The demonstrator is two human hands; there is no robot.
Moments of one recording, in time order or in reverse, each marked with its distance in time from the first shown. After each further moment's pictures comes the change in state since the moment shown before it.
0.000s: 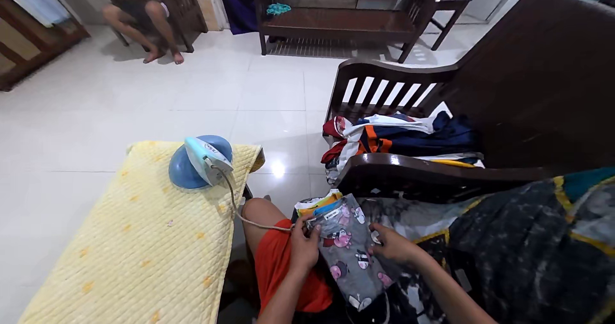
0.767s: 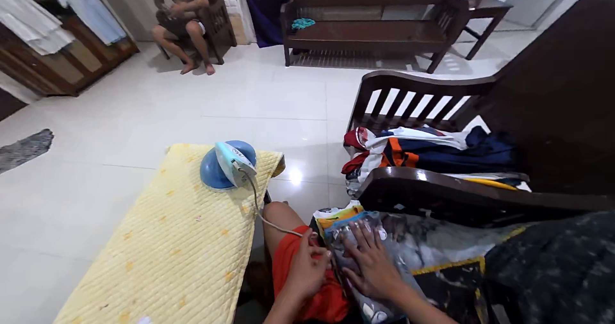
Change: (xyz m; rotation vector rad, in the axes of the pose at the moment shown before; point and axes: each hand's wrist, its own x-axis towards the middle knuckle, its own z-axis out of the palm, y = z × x) left_hand -0.040 0.047 -0.053 0.212 -0.201 -0.253; right_hand 0.037 -0.038 0.093 -0.645 0.686 -0.723
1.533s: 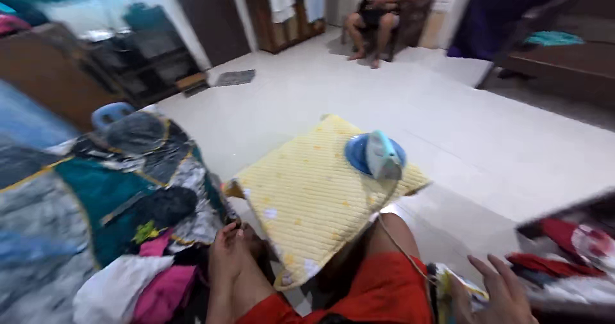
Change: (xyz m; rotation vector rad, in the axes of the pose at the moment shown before) left_hand -0.283 -0.169 -0.181 -0.108 1.534 -0.006; right_hand 0.088 -0.092 -0.086 0.325 0.186 -0.144
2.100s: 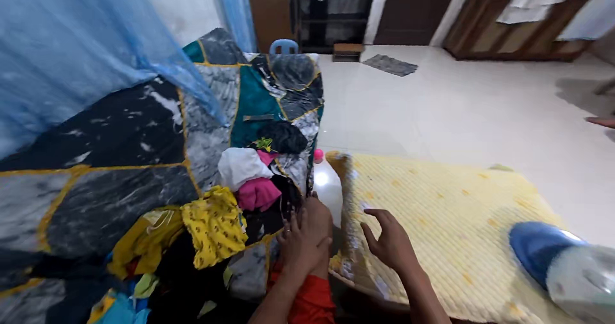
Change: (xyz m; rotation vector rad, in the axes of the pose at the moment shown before) left_hand -0.078 -0.037 0.009 0.641 -0.002 -0.509; right_hand 0.087 -0.268 0.234 0.381 -0.715 -0.854
